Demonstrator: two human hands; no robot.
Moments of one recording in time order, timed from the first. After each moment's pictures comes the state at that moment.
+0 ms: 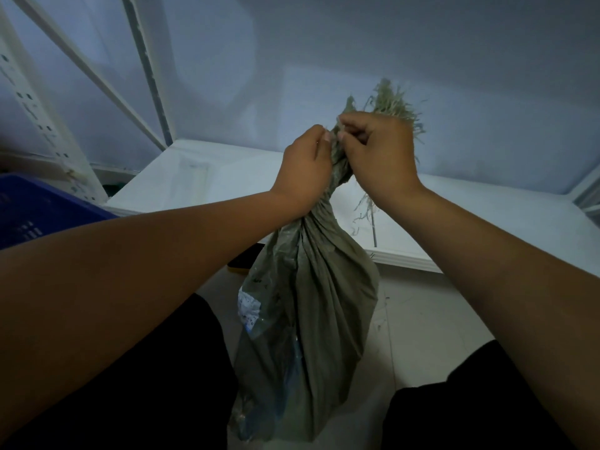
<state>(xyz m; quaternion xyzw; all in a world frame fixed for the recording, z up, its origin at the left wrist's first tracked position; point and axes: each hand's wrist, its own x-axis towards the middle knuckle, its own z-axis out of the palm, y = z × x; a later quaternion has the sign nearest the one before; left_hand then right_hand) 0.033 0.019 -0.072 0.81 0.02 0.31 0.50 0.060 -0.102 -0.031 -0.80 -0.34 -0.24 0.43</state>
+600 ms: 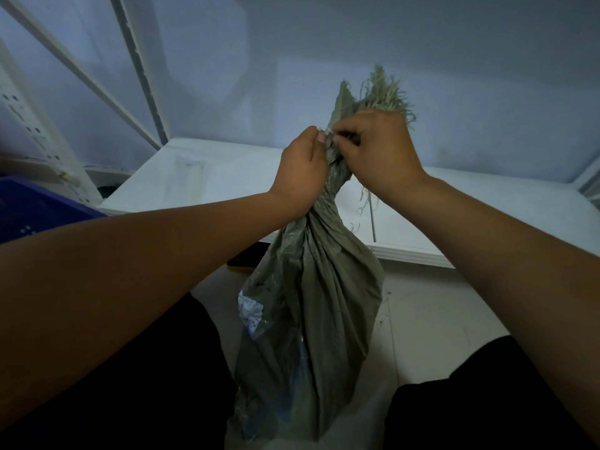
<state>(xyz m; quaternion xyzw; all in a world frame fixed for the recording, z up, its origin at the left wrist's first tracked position) 0.044 0.012 -0.084 0.80 0.03 0.30 0.51 0.074 -0.114 -0.030 -0.82 -0.42 -0.27 0.28</state>
